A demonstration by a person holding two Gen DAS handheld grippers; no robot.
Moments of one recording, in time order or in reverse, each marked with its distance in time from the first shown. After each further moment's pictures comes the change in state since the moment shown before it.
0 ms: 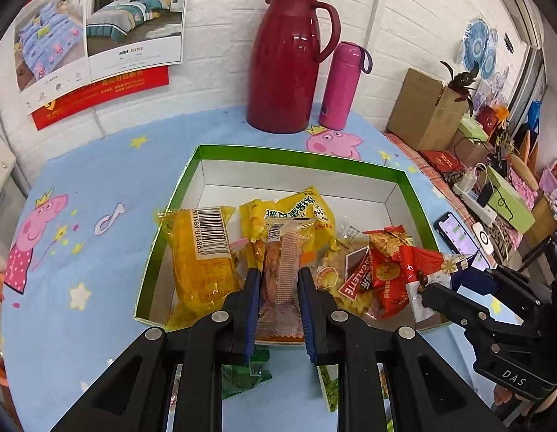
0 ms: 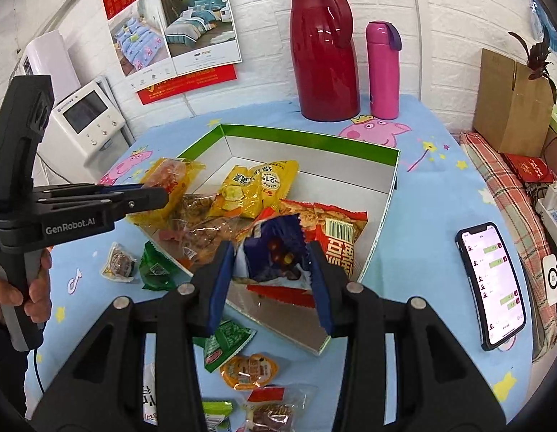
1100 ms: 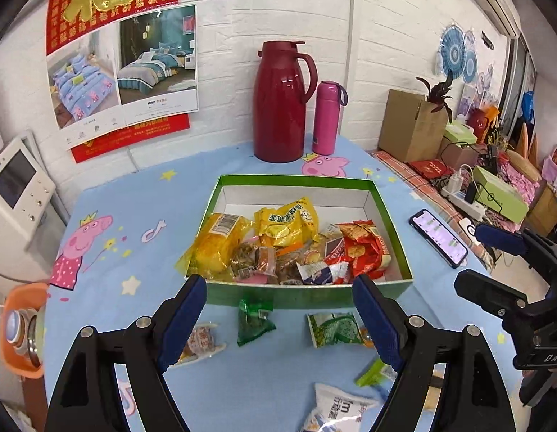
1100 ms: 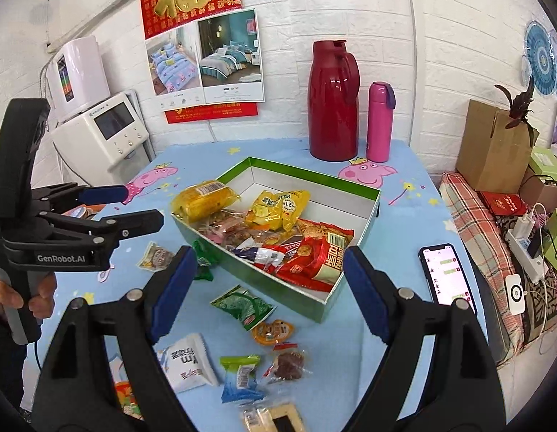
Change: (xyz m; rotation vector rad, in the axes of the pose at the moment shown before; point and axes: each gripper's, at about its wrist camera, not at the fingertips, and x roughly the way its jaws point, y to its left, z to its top) left arm -0.116 -0.027 -0.043 0.071 -0.123 0.076; right arm -0.113 0.041 -0.009 -0.090 -0.103 -0.014
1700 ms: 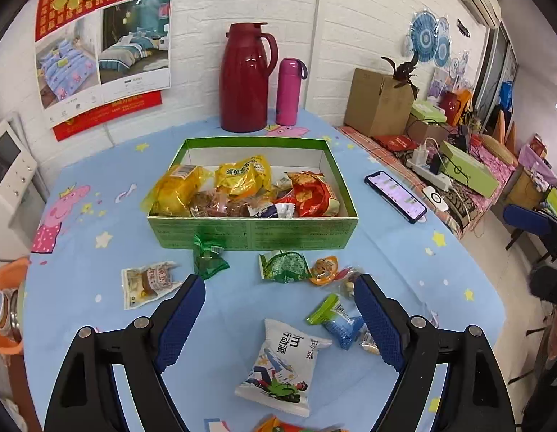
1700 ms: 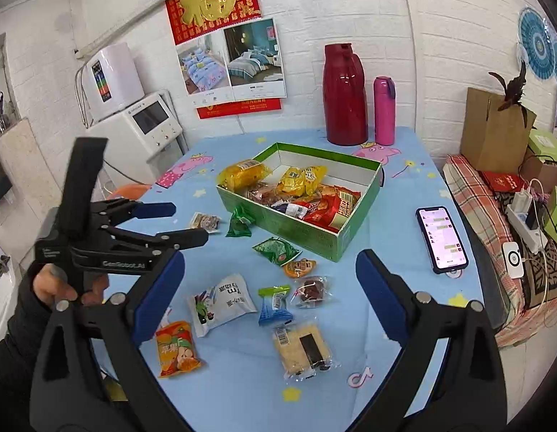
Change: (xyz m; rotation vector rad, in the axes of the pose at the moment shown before) left arm -0.025 -0.034 -0.049 0.014 0.059 -0.108; right arm -0.096 0.000 -0.039 0.035 0.003 0.104
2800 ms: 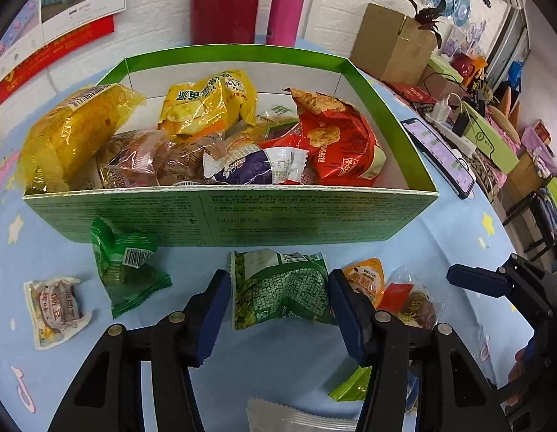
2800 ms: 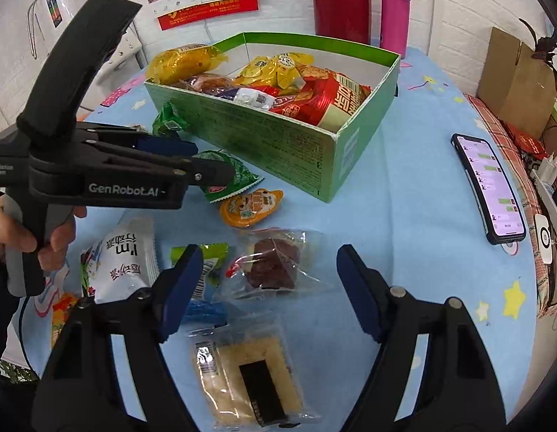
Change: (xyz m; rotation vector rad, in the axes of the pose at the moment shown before) left arm 0.164 0.008 0.001 -0.014 0.219 -0.068; right arm 0.165 -0.046 -0.064 -0.044 0.304 -0.084
